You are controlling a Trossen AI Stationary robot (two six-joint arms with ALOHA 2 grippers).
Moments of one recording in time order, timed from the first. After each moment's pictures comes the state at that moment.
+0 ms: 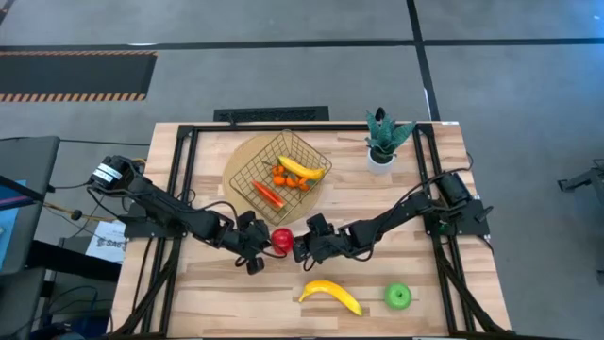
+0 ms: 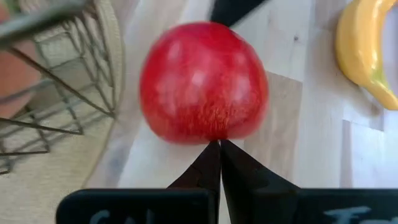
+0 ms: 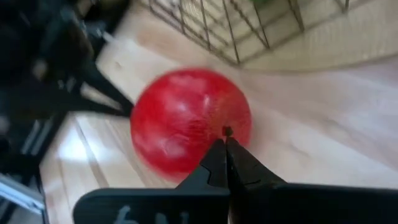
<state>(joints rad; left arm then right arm) -0.41 1.47 0.73 -0.19 -0.29 -0.62 0.33 1.96 1.11 0.18 0.48 1.25</state>
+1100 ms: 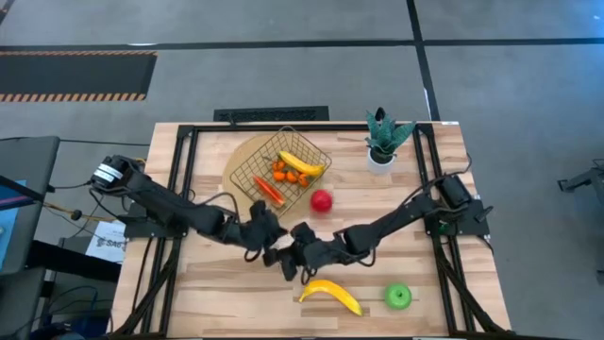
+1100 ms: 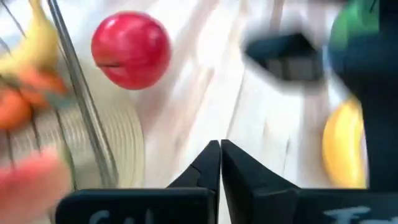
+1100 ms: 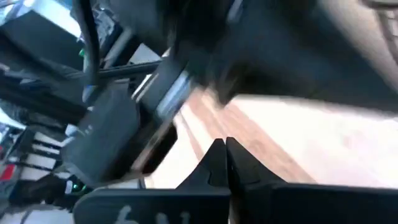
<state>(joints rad) -0.37 1.48 0.86 -0.09 -0.46 -0.51 0.38 1.97 1.33 0.20 0.40 1.04</state>
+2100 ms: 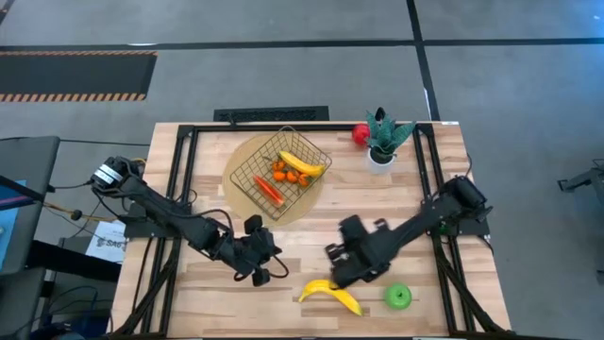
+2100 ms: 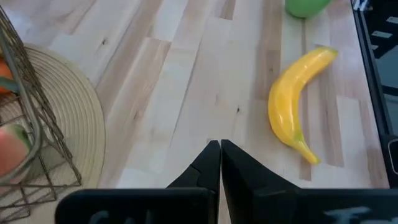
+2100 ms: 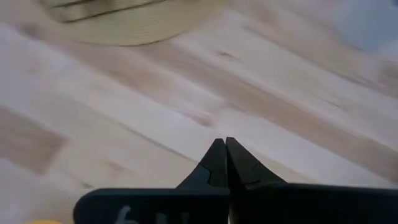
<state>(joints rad) -0.52 1.49 0.99 -0.33 -0.46 -0.59 0.53 1.89 1.62 -1.44 0.58 1.66</state>
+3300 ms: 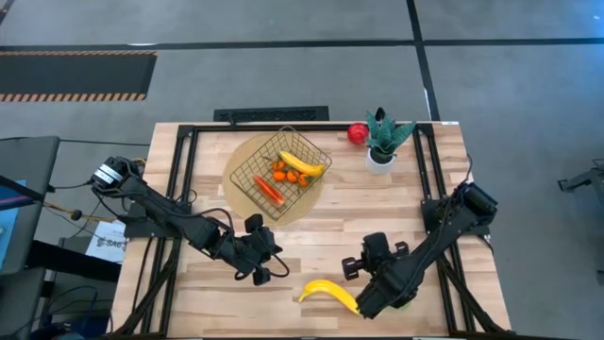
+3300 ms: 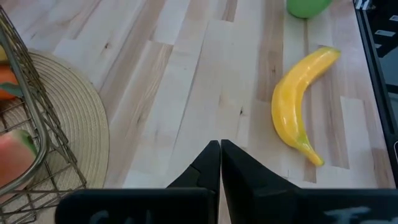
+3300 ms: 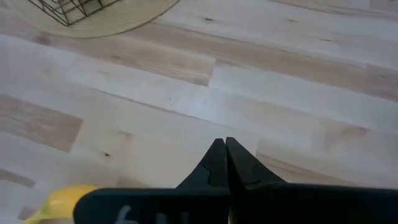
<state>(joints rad) -0.52 1.49 0.99 -0.32 -0.46 -0.57 0.71 1.87 1.58 -1.48 0.58 2.07</state>
